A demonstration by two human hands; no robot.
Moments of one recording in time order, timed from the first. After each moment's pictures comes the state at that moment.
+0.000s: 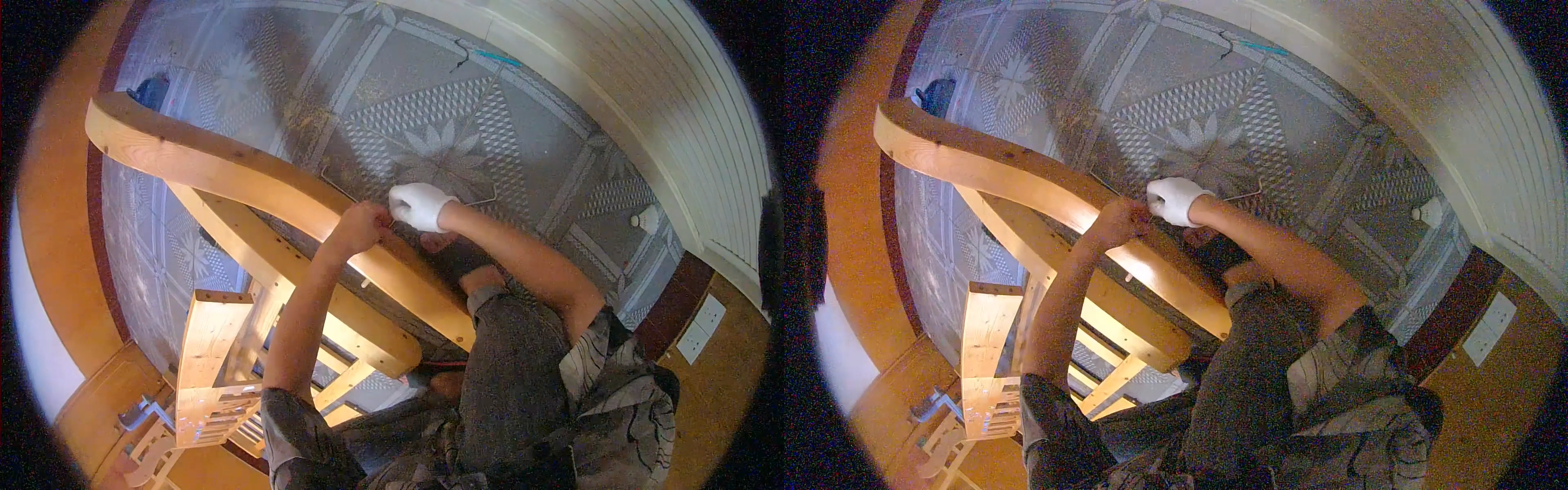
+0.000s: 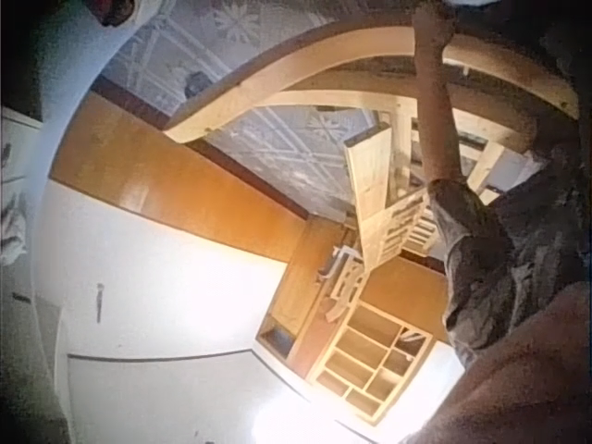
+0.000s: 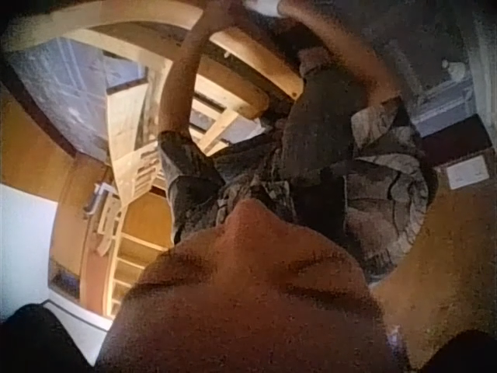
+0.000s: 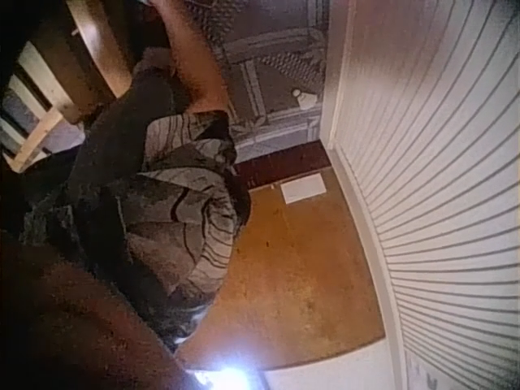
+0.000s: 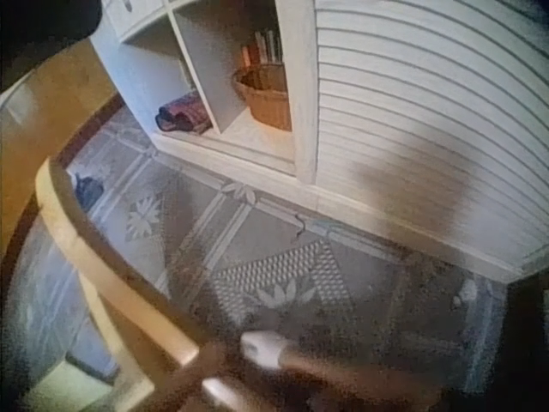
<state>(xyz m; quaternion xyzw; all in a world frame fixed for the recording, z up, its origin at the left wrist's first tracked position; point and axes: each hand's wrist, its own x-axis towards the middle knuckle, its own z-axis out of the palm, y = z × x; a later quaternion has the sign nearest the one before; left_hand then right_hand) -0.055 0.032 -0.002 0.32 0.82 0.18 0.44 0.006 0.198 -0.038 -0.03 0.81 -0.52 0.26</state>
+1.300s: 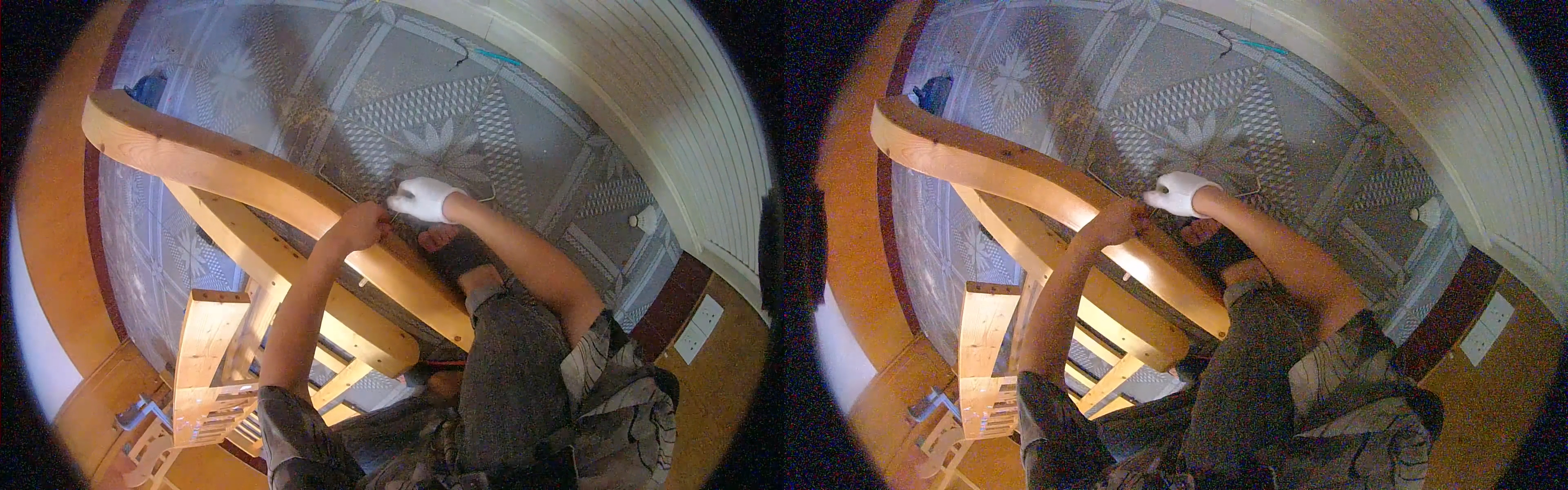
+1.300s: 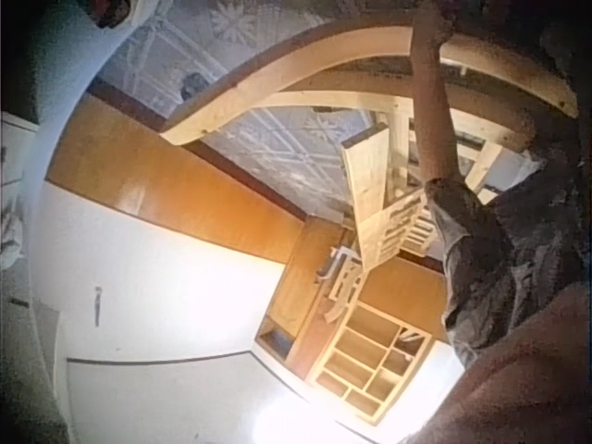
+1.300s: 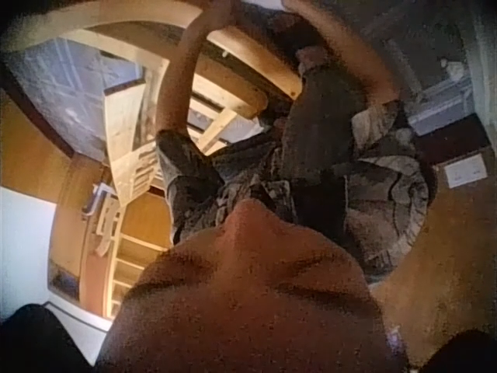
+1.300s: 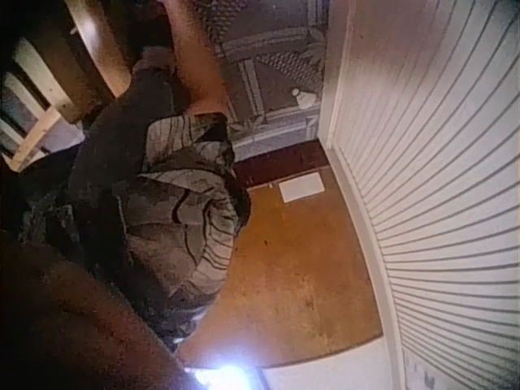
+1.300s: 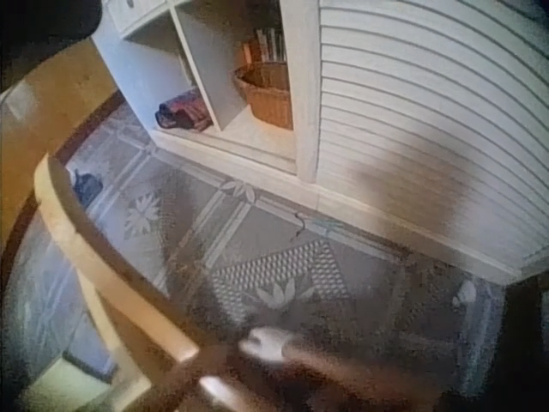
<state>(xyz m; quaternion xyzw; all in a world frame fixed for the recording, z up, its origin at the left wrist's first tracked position) -0.057 0.034 -0.009 0.37 0.80 0.10 0.46 -0.001 0.209 -0.026 0.03 0.81 -0.49 0.32</state>
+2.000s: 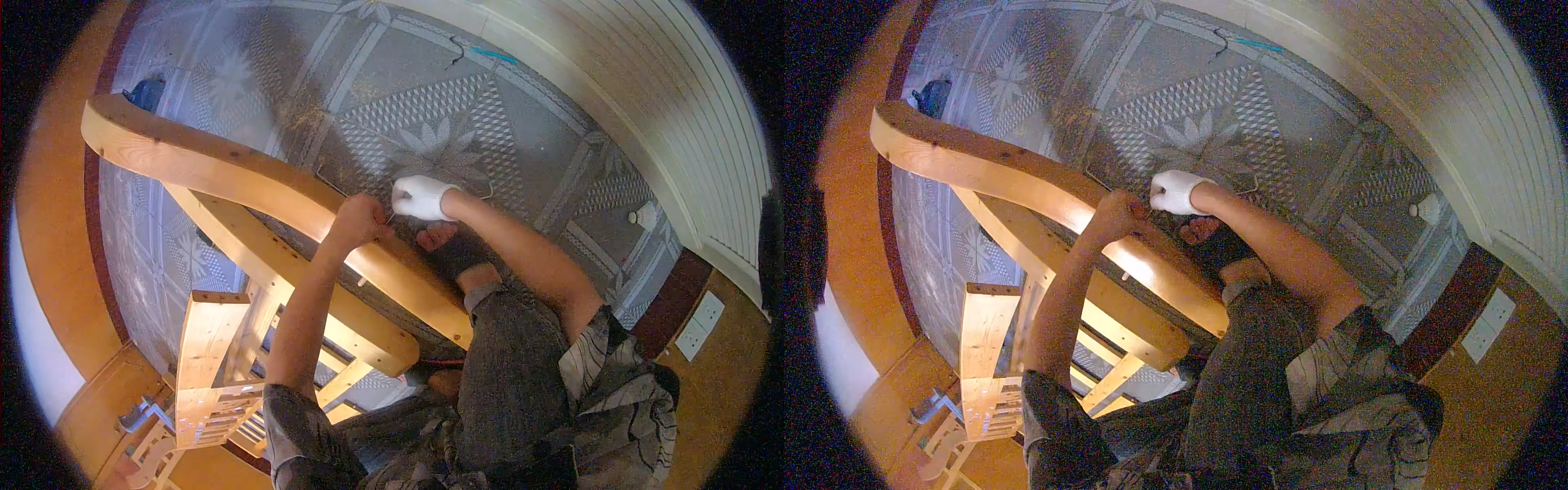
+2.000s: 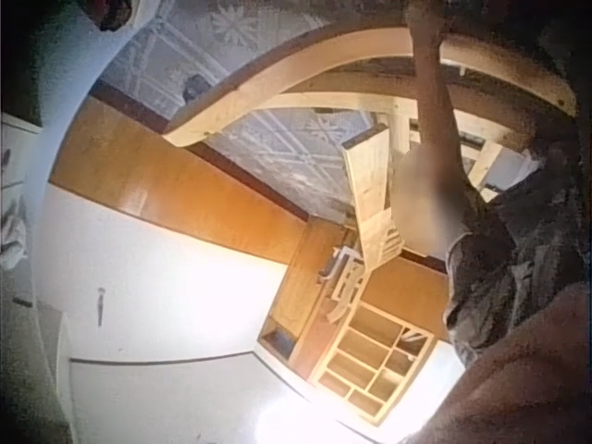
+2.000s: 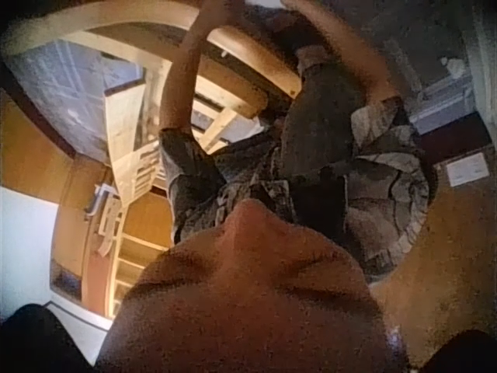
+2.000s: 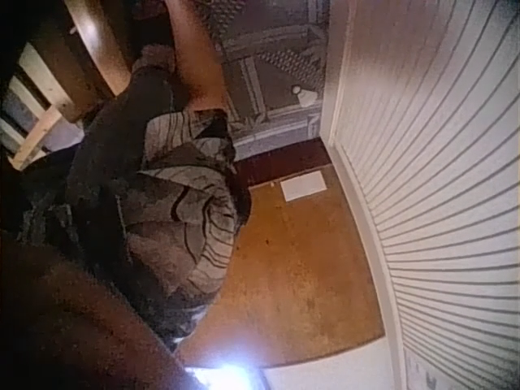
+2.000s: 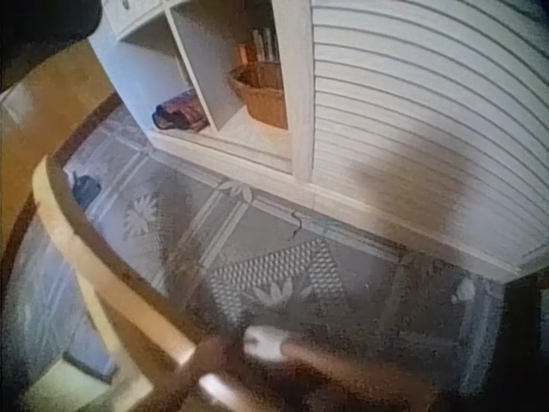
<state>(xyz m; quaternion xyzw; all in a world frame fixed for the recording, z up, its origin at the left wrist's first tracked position) -0.057 0.044 -0.002 0.29 0.82 0.10 0.48 0.003 0.211 -0.041 -0.02 0.79 -0.56 0.26</state>
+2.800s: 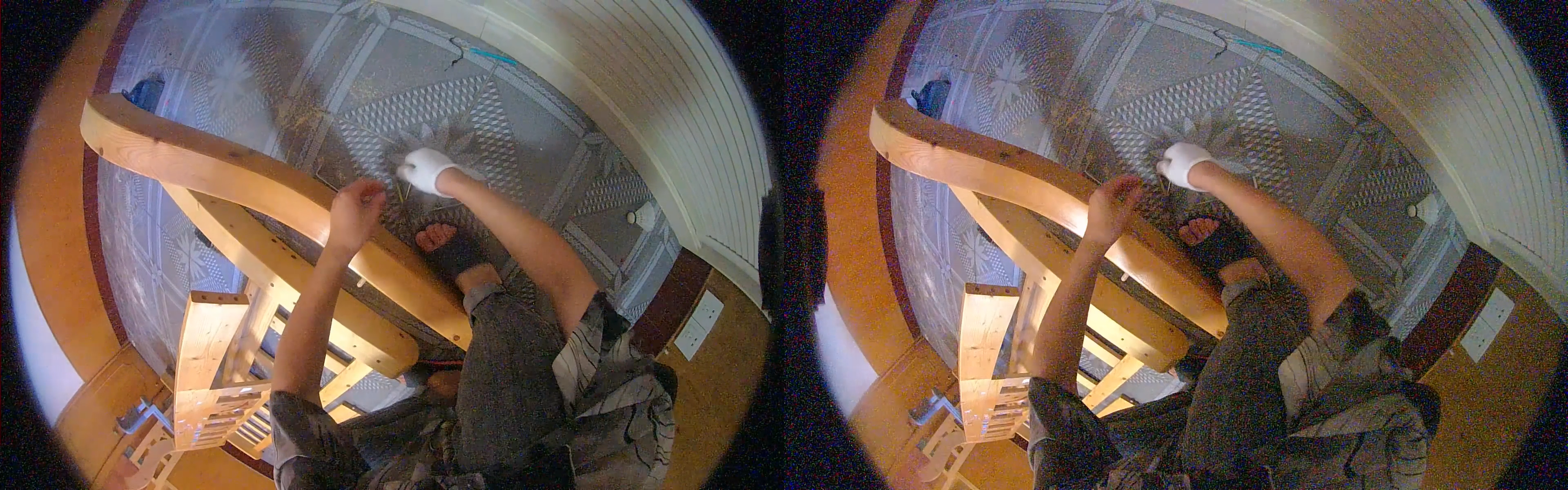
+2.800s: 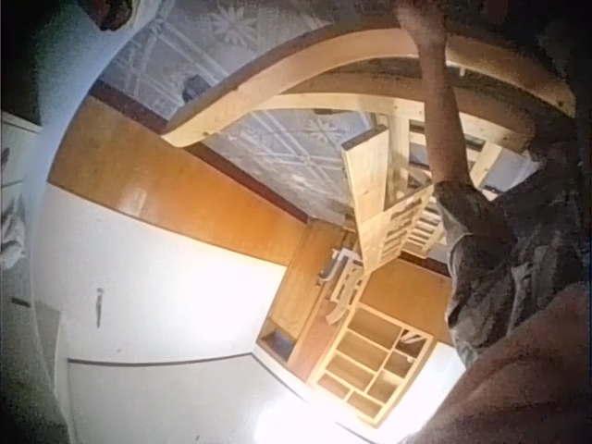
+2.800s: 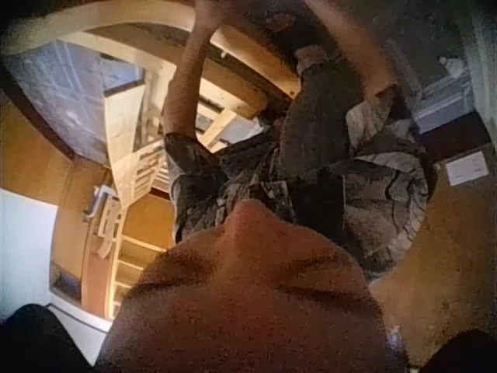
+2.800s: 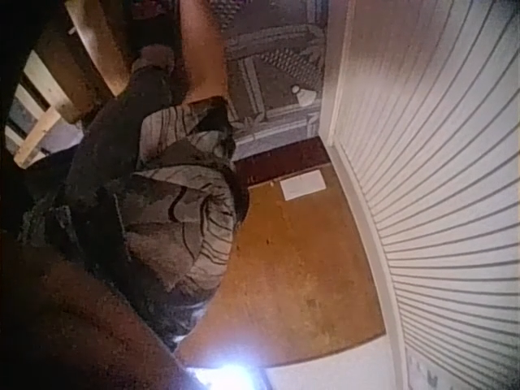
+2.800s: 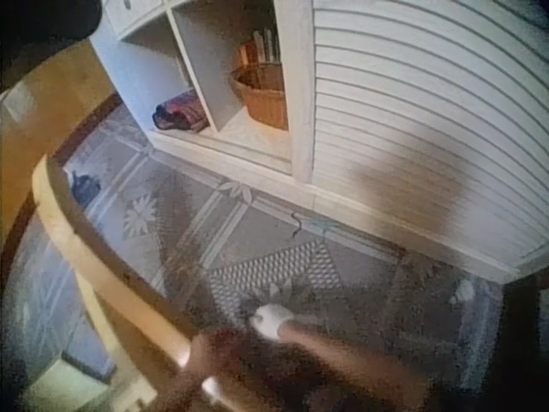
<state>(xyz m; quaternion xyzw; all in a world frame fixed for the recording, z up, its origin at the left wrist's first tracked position) -0.045 0.044 0.003 0.20 0.87 0.37 0.26 -0.031 0.227 -0.058 0.08 0.86 -0.41 0.29</state>
